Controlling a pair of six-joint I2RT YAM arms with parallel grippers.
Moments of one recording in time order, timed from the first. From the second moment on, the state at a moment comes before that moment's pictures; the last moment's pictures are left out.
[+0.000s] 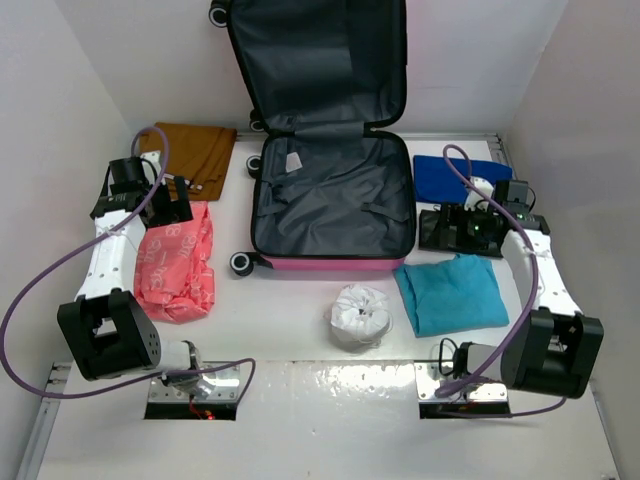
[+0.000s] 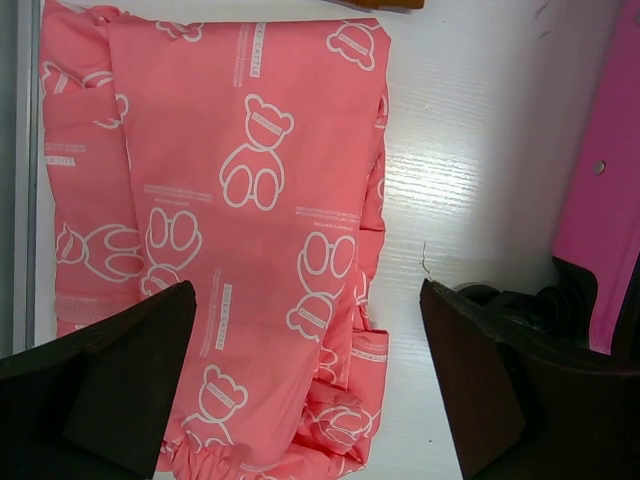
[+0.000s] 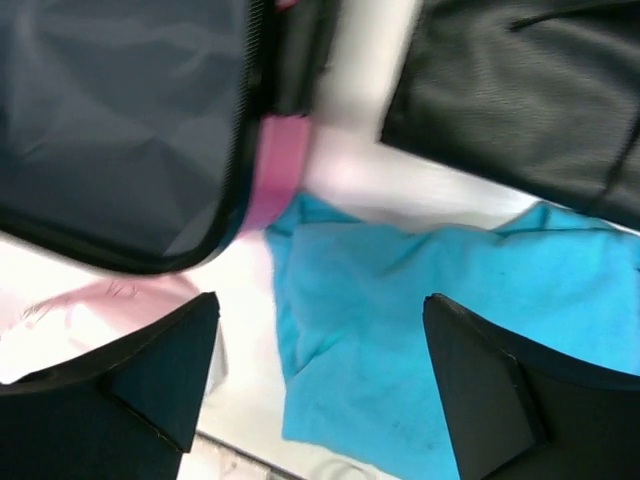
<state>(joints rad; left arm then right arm) 0.26 1.35 1.15 -0.62 0.08 0.00 -0.19 1.28 0.92 -0.65 -0.47 -0.08</state>
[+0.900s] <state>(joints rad) 0.27 1.41 1.21 -0.63 0.07 0.02 0.67 1.38 0.97 -0.81 -0.41 -0.33</state>
